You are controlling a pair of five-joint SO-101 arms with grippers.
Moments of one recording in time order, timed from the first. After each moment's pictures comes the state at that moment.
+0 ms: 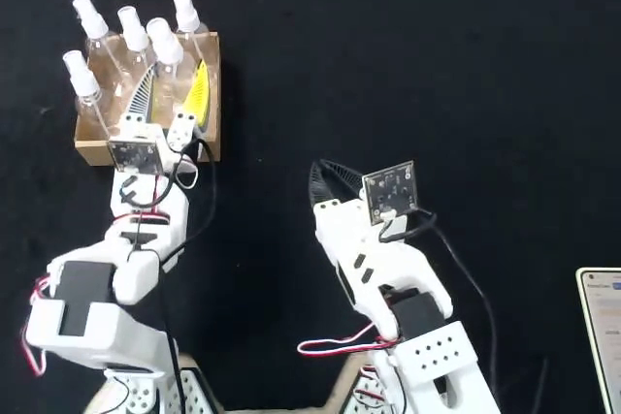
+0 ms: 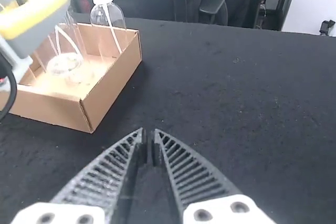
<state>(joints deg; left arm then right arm) -3.3 0.3 67.4 -75.3 0.0 -20.0 -82.3 91.5 19.4 -2.2</state>
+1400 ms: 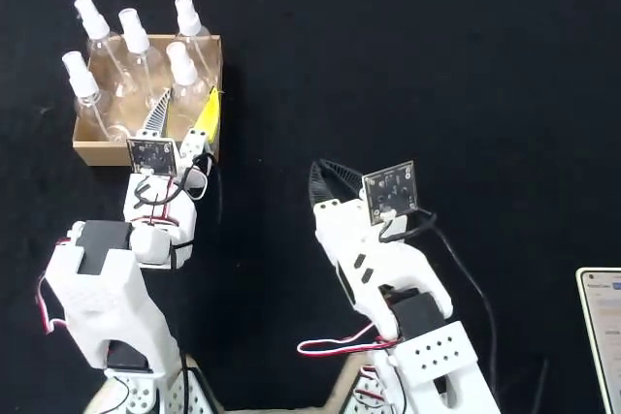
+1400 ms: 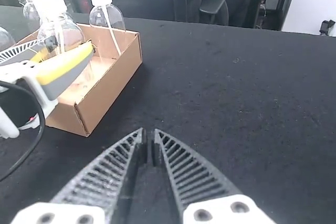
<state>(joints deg) -2.5 16.1 64.0 -77.6 0.0 -20.0 -82.3 91.5 19.4 -2.2</state>
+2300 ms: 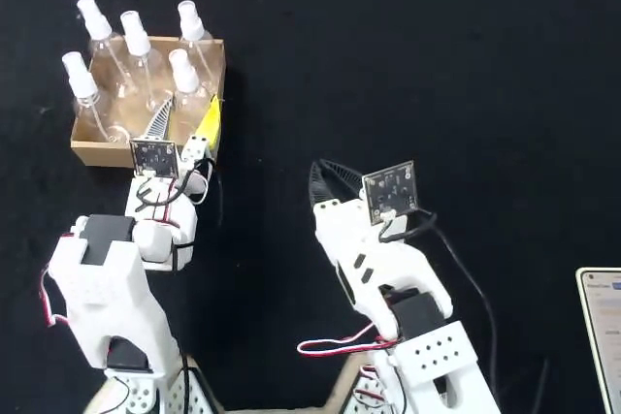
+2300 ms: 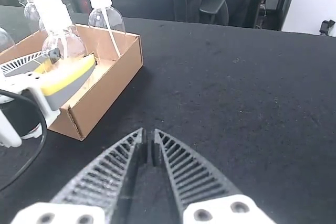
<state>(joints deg) -2.5 19.0 64.0 -77.4 0.0 -20.0 -82.3 91.5 19.4 -2.2</state>
